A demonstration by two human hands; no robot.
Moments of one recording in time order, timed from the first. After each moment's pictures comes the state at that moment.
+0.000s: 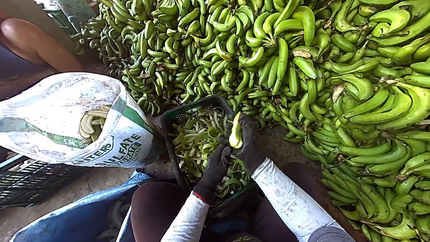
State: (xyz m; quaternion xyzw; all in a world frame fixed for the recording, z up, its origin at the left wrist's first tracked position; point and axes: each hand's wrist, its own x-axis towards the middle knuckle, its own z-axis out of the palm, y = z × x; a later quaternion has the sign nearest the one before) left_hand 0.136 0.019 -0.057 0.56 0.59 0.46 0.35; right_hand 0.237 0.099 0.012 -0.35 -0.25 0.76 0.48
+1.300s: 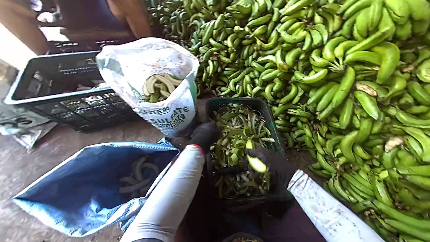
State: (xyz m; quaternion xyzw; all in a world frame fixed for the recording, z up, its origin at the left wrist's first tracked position) left_hand -0.018 0.008 -0.013 0.42 0.85 0.16 0.27; right_hand 0.205 0.080 0.000 -0.45 -0.54 0.71 -0.04
